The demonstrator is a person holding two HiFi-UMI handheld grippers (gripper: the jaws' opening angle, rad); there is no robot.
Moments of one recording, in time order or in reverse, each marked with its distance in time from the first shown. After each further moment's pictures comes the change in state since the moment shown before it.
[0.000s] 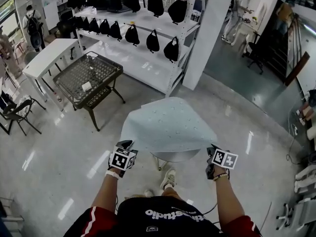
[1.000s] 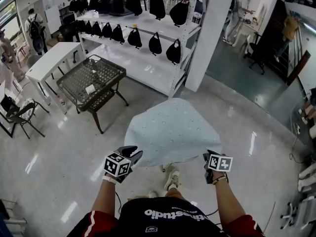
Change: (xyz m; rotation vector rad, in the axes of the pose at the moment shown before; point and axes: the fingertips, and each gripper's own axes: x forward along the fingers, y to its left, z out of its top) left arm -0.049 -0.025 0.009 -0.069 -0.137 -0.224; right arm 0.014 0.018 -0.049 -0.103 0.102 0.008
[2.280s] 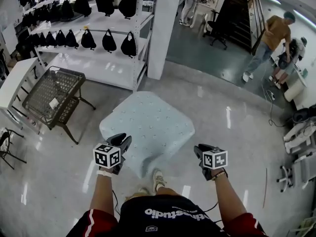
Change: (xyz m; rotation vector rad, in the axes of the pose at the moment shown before) left arm 0.089 -0.041 0.076 -0.013 -0.079 -0.113; right arm -0.098 -0.047 -0.016 -0.060 0.001 -0.074
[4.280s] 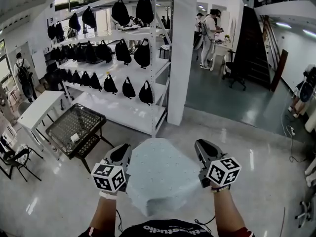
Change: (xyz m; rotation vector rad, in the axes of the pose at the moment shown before) left arm -0.039 -0.074 0.247 0.186 -0.365 0.300; right arm -0.118 0.048 0.317 -0.091 -0.723 0.348
